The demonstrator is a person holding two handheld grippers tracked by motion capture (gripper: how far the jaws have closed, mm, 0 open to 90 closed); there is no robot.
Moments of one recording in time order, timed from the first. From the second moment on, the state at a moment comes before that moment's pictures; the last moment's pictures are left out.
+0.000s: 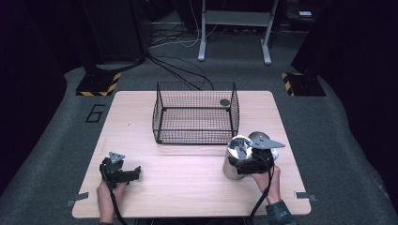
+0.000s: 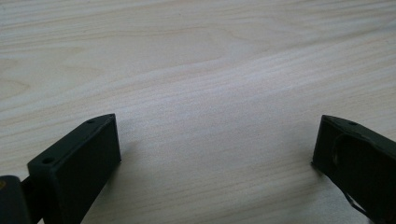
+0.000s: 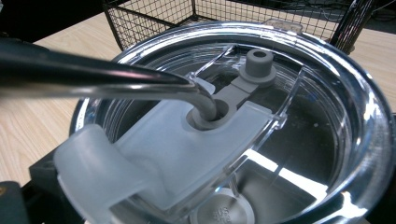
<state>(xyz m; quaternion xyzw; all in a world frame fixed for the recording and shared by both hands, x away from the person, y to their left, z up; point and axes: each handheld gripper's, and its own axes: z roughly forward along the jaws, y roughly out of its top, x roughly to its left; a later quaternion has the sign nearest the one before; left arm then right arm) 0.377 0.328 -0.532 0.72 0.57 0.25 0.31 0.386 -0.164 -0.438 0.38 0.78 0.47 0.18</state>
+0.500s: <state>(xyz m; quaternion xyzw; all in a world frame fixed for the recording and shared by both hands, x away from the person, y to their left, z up) 0.377 0.328 -0.532 0.72 0.57 0.25 0.31 0.381 -0.161 -0.434 0.36 0.78 0.46 0.21</state>
